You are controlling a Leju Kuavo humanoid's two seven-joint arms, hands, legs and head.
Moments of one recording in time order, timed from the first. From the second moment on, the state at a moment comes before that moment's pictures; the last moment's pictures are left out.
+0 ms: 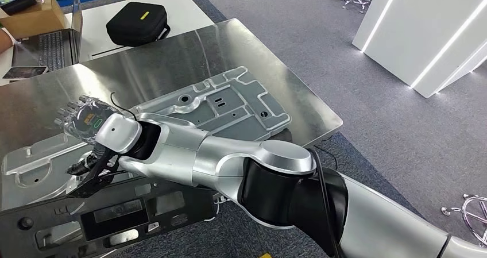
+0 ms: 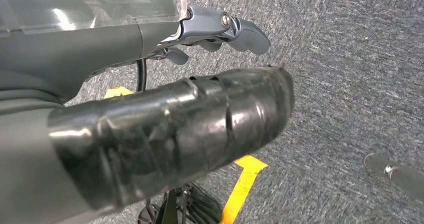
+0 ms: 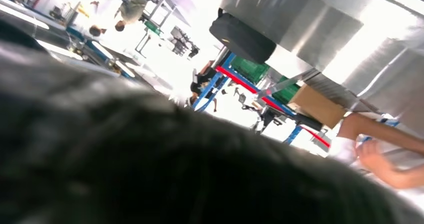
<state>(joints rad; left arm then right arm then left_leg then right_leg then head) -0.09 -0.05 1.33 -0.21 -0.91 -0.12 -0.14 -1.24 0.32 1.06 -0.52 0.99 0.21 -0.15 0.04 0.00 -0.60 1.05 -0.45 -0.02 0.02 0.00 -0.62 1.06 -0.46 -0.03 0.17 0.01</state>
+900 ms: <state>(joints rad) -0.09 -0.05 1.33 -0.21 -0.92 -0.13 -0.18 -1.24 0.29 1.06 -0.51 0.99 0.20 -0.15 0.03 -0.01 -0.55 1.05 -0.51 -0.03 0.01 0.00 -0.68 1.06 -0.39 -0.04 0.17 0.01</state>
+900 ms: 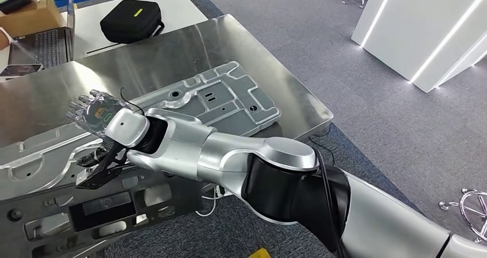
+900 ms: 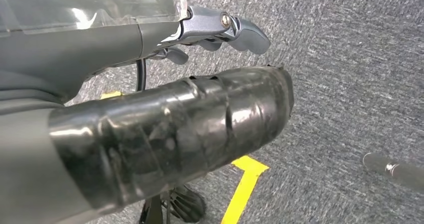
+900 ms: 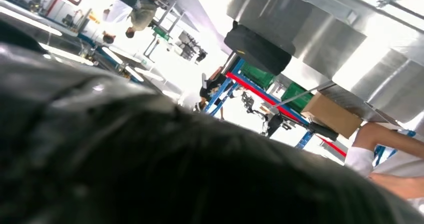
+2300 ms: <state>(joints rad) -0.08 -0.02 1.33 -0.21 -0.93 -0.10 -0.13 -1.20 0.20 1.09 -0.51 0.96 0.18 -0.19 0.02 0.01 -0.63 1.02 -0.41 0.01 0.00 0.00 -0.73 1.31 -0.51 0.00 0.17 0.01</state>
